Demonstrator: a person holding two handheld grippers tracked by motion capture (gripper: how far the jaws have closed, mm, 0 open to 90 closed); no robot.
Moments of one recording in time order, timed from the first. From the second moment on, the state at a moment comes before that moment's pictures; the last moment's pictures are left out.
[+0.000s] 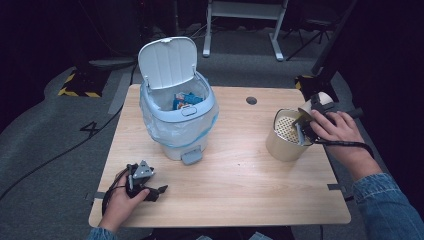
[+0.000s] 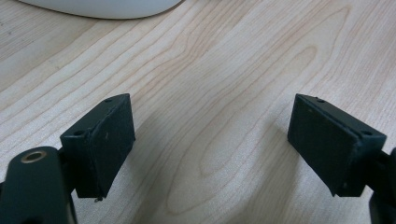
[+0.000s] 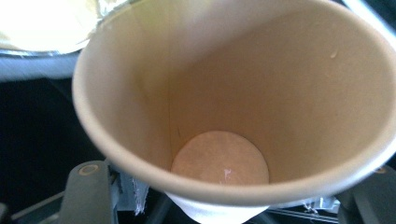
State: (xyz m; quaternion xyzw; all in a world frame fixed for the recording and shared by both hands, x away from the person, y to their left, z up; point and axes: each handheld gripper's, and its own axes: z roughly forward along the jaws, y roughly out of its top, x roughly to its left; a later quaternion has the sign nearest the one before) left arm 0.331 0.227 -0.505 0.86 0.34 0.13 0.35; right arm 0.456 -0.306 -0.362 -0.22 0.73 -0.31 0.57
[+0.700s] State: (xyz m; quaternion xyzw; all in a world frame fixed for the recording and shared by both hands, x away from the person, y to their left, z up) left arm 0.331 0.227 -0.505 0.86 0.34 0.13 0.35; right arm 0.450 -0.296 -0.363 -0.27 0.67 -0.36 0.59
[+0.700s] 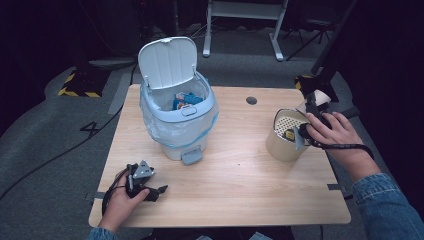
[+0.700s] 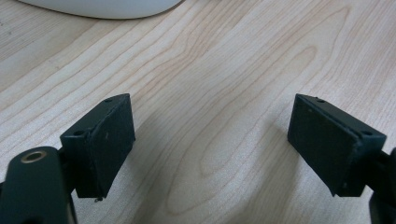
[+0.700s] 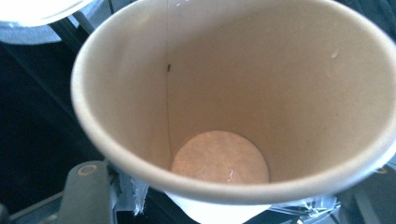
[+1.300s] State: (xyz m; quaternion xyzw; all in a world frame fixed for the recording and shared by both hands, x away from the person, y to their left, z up) left arm 0.332 0.227 -0.505 0.86 0.34 0.13 0.35; right arm 0.453 -0.310 -0.337 -0.05 0.81 -0.13 0.57
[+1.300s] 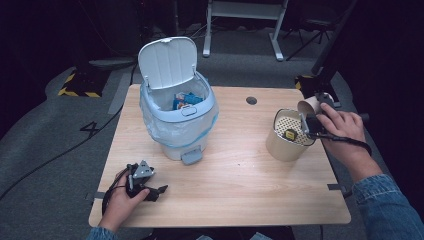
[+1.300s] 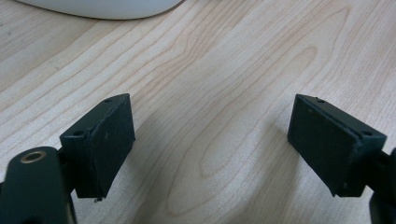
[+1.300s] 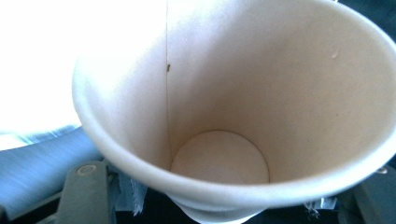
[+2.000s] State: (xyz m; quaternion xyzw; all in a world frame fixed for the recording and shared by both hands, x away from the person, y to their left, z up) left arm 0.335 0.226 -0.505 0.86 0.34 0.12 0.35; right arm 0.454 -0.369 -0.296 0.30 0.82 0.37 0.30
